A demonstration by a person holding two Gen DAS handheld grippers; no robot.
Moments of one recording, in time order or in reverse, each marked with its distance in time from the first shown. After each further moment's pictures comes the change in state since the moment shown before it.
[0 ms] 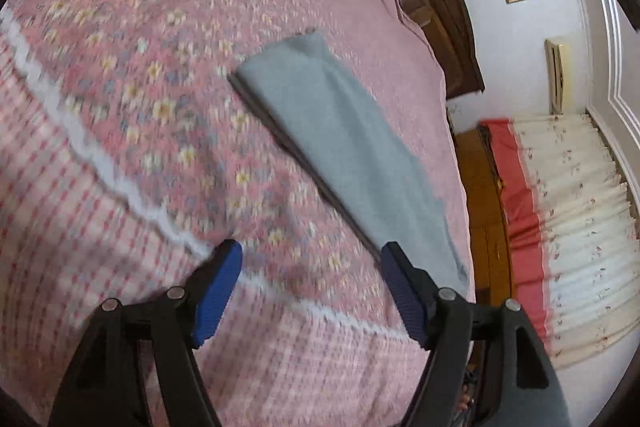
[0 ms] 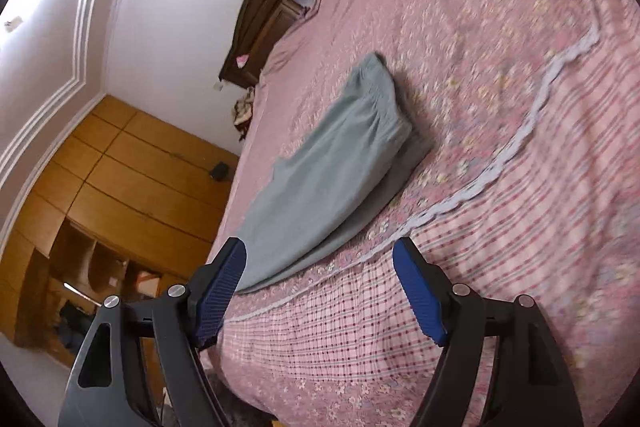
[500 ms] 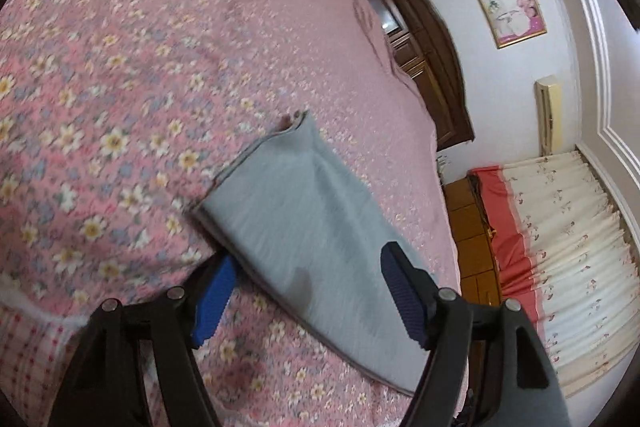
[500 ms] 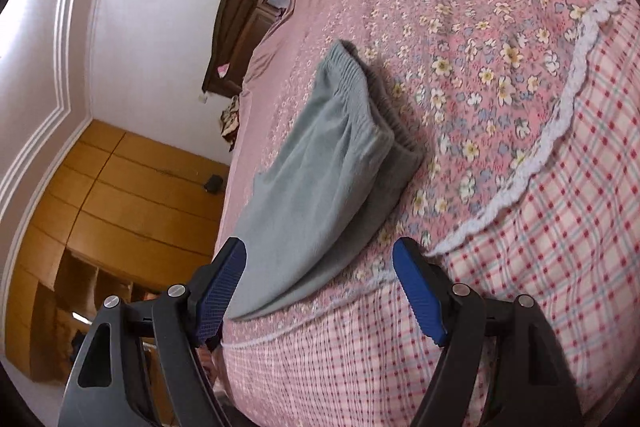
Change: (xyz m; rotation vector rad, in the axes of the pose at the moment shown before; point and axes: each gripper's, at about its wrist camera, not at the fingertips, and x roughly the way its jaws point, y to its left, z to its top) left arm 0.038 -0.005 0.059 -0.026 -0.188 -0.061; right arm 0.056 -0.021 0.026 0.126 -0.022 -0.003
